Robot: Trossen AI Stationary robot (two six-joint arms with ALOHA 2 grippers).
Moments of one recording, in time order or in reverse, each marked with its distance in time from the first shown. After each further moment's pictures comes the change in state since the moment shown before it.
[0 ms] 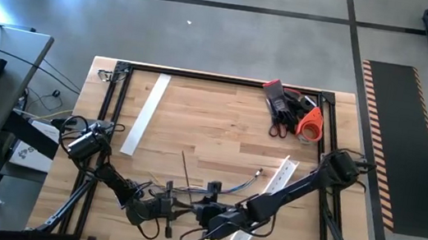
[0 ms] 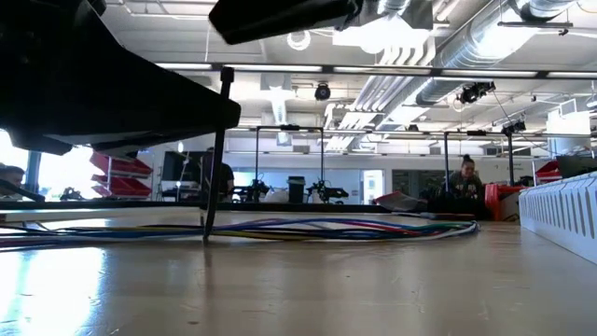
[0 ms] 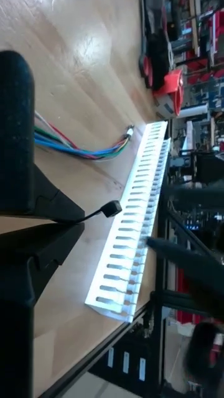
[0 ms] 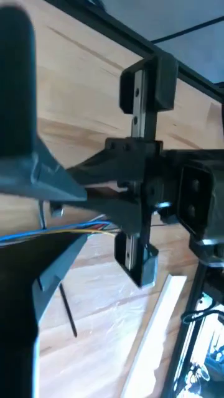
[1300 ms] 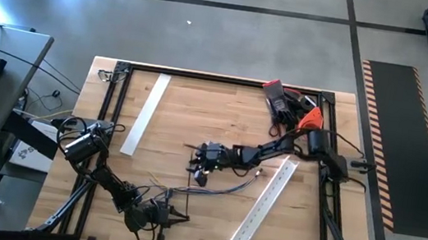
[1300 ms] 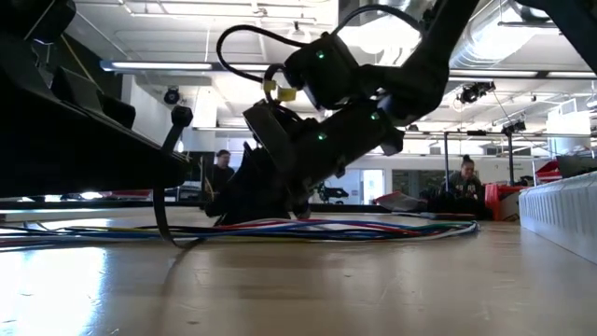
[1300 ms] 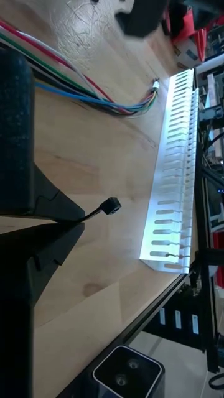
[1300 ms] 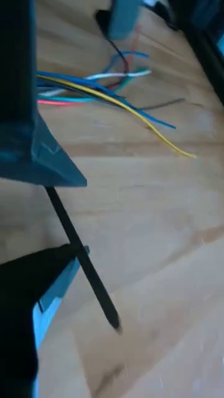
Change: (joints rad) left arm -0.043 0.000 -0.001 -0.156 0.122 -0.031; right arm -0.478 0.187 -0.316 0.637 -0.630 0.284
